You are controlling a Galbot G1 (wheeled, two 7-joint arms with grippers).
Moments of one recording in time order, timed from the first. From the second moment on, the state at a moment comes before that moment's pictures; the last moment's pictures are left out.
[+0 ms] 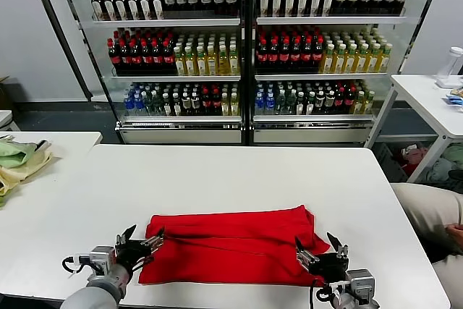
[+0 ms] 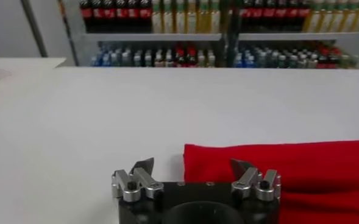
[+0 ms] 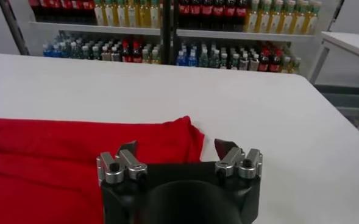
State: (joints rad) left arm 1.48 -0.97 -0.40 -2.11 -0.71 0.49 -0.43; right arm -1.65 1.20 0.42 2.35 0.32 -0.57 0.25
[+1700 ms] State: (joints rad) left arm 1.48 -1.03 -0.62 -2.12 -0.62 0.50 -0.51; right arm -1.64 1.20 0.42 2.38 0.28 -0.58 0.24
